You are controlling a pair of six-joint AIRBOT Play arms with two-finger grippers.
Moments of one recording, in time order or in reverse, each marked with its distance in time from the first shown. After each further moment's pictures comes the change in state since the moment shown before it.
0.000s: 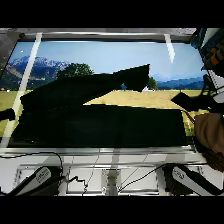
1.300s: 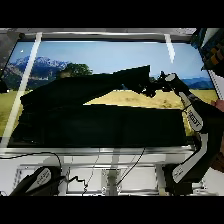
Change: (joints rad) left arm -0.147 0.065 0.111 -0.026 0.301 0.000; right arm 0.276 -0.748 0.545 0.198 -0.055 0.430
